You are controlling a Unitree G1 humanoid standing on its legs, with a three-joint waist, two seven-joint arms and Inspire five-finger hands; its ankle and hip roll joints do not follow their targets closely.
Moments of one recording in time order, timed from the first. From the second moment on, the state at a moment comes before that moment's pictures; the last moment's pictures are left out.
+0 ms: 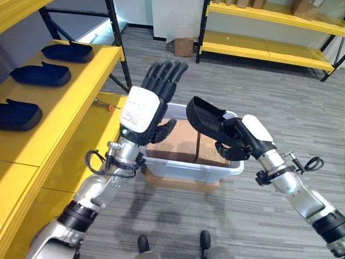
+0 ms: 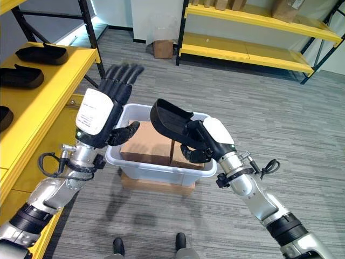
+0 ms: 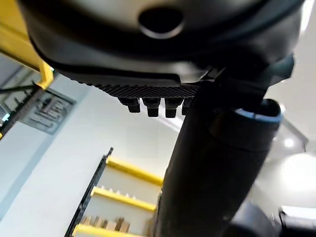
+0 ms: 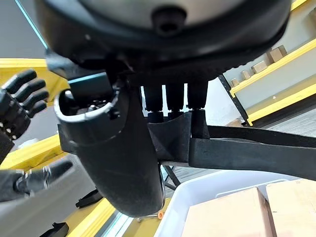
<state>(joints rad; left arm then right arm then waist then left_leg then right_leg) -0.37 0.73 -0.36 -0.03 0.69 -0.25 0.52 -0.30 -0.82 0.40 0.01 -0.16 -0.20 -0.21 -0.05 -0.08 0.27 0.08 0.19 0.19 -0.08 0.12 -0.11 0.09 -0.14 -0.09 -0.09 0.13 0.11</state>
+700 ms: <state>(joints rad) -0.46 0.72 -0.43 -0.03 0.72 -0.27 0.51 -0.34 -0.82 0.40 0.01 -0.16 -0.20 -0.21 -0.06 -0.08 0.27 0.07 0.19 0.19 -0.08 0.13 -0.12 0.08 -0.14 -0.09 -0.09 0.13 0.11</state>
